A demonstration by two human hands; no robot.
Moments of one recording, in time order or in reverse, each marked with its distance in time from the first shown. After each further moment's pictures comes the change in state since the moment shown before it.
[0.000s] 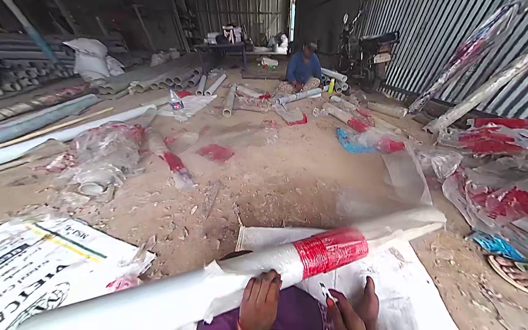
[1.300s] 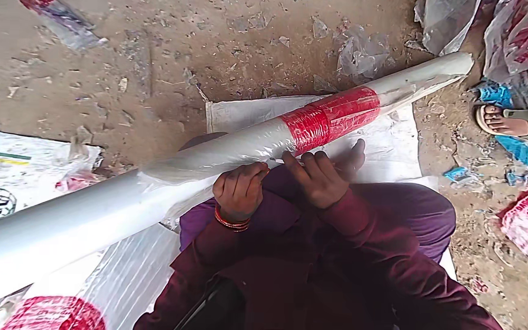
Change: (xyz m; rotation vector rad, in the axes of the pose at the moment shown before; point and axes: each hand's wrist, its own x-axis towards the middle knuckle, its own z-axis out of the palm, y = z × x) left_hand -0.016 -0.010 0.003 -0.200 -0.012 -0.016; right_hand 0.048 -0.036 0.038 -0.873 0.328 -0.898
